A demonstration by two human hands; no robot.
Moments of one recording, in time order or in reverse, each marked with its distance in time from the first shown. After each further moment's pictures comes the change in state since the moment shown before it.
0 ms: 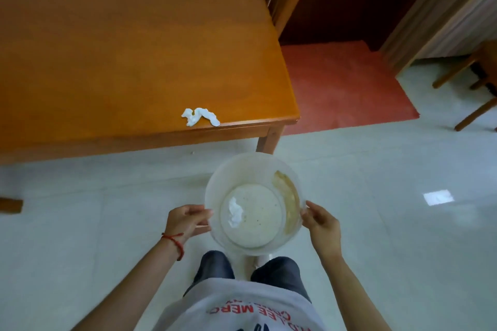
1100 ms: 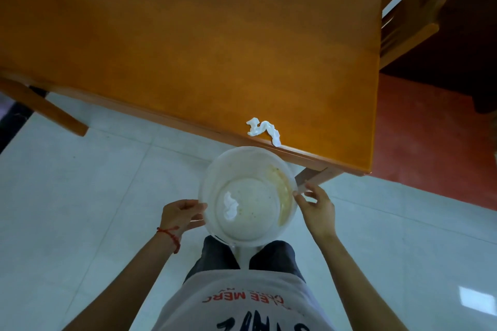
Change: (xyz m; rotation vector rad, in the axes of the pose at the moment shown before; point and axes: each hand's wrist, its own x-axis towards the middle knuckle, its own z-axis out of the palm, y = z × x) left_hand 0.026 0.010 -0.051 -0.292 0.327 -0.076; right_hand 0.106 -0.084 0.118 -0.446 -0.309 -0.296
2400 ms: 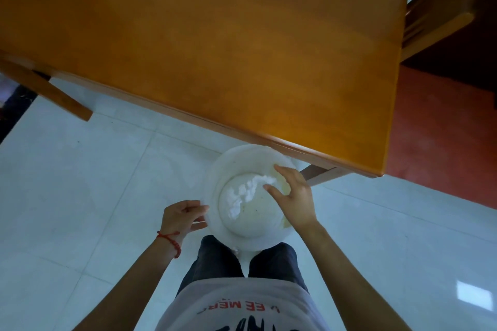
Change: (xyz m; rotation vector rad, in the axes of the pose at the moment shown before) left_hand 0.001 -0.011 -0.002 -0.042 0.014 0.007; right_hand 0.011 -0.033 0.037 -0.137 -0.233 -0.339
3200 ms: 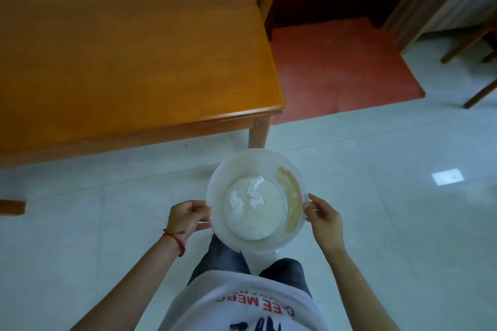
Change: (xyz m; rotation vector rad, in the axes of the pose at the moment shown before) left_hand -0.050 -0.039 0.079 0.416 -0.329 0.113; right_hand -0.215 0.103 -0.044 0.564 0.563 0.675
